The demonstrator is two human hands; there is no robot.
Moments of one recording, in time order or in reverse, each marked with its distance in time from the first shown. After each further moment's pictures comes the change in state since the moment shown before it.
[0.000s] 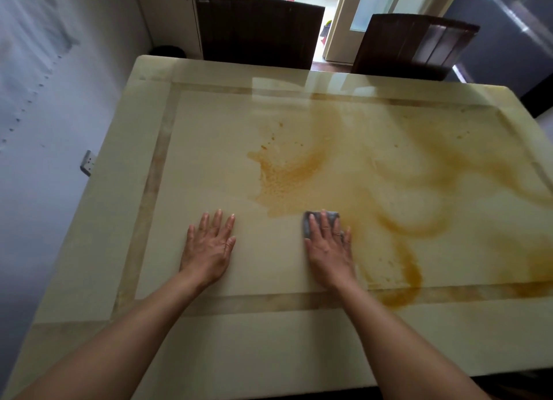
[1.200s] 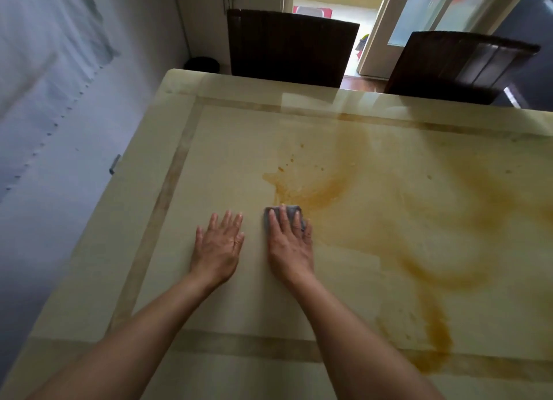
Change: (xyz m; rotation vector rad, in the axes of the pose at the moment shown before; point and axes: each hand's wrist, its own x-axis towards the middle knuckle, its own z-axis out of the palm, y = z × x) left_hand 0.042 0.016 -0.025 -0.112 0.100 -0.122; right_hand 0.074 -0.088 -0.006 0.033 0.012 -0.236
